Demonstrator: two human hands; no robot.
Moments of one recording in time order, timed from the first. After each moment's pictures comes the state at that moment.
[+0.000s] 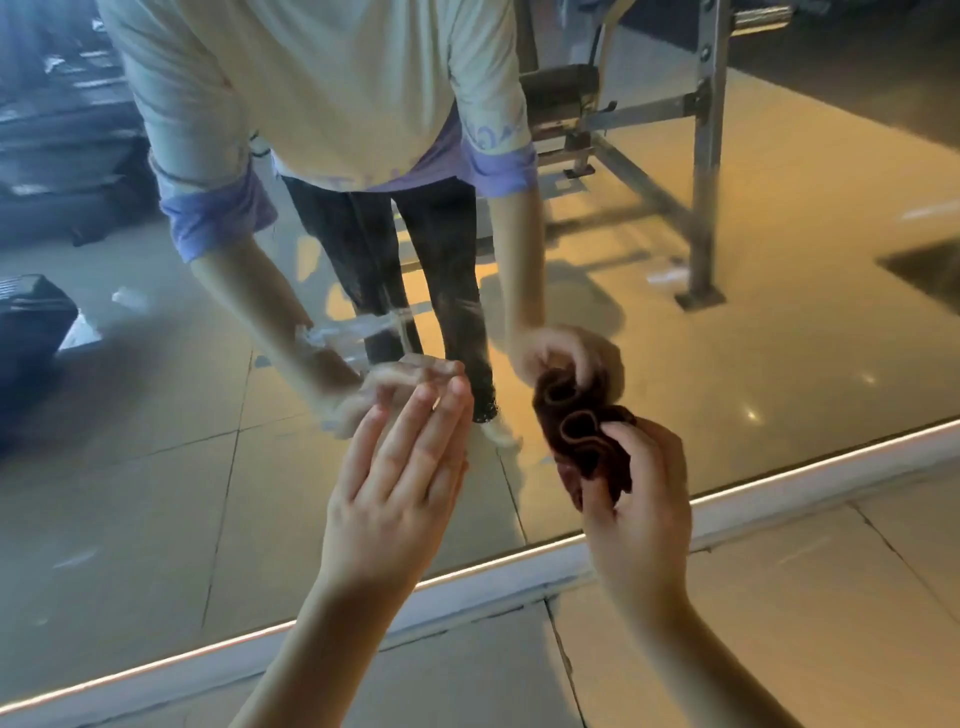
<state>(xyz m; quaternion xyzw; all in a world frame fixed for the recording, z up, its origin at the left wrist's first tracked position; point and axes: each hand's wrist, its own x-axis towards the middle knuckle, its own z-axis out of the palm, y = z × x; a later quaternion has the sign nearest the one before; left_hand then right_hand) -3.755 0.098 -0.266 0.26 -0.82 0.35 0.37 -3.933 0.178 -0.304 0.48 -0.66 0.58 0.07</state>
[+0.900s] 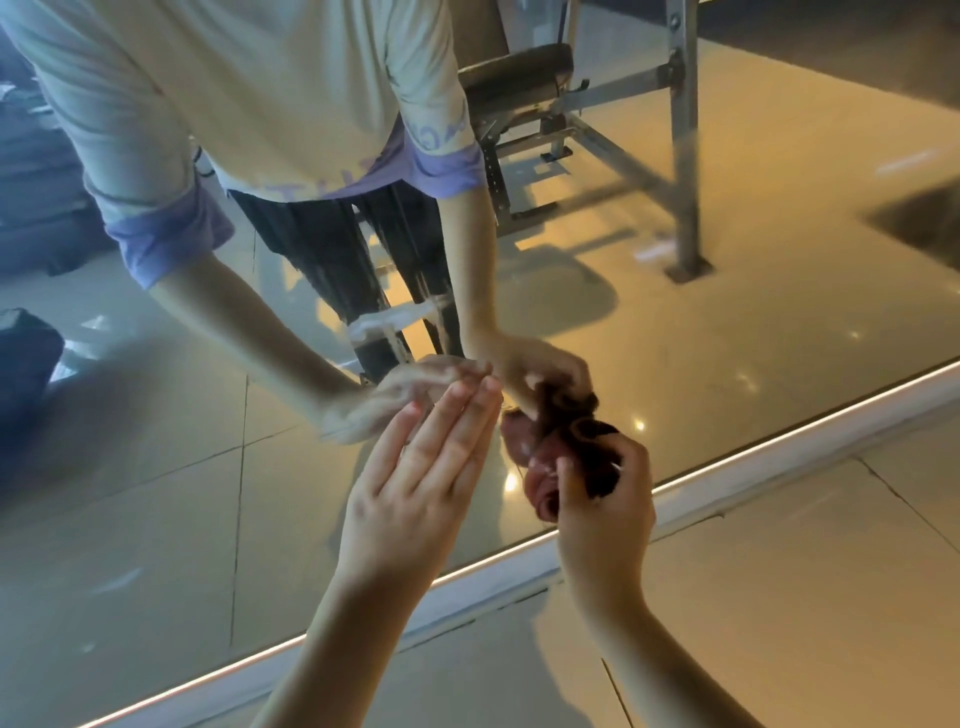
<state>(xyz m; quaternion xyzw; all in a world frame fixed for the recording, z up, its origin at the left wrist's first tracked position) -3.731 0.092 -0.259 0.23 -0.85 0.37 0.30 -3.863 0.170 -0.298 0.22 -0.71 0.65 -0.16</state>
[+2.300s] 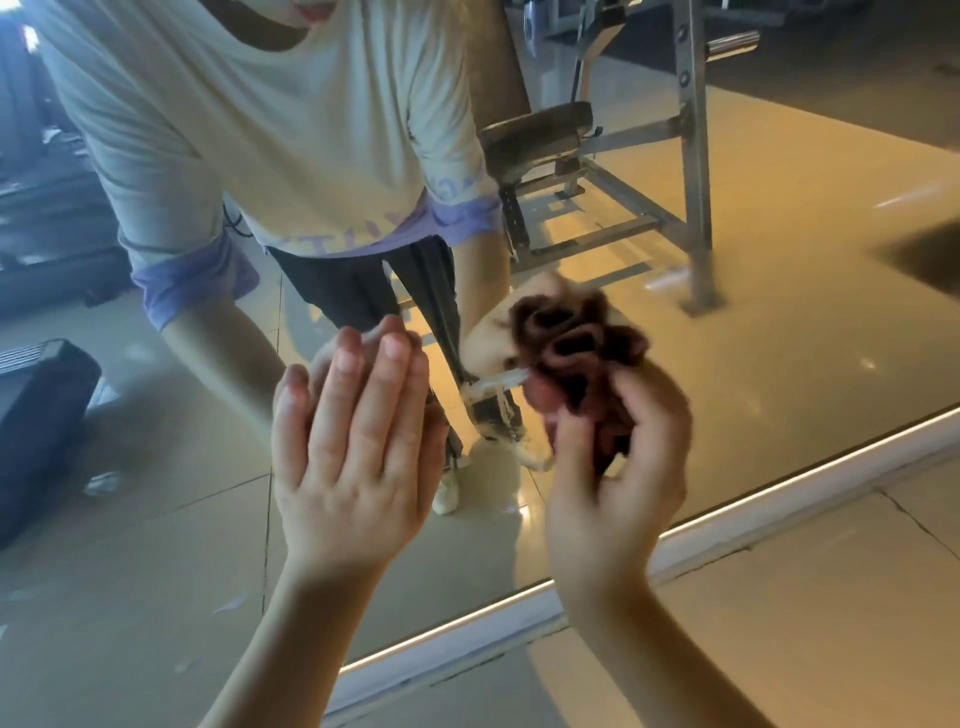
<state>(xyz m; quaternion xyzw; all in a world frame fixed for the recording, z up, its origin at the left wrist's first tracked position) -3.679 0.054 -0.179 0.25 -0.76 0.41 0.43 -3.821 0.136 -0.198 0.38 -0.55 0.73 0.14</state>
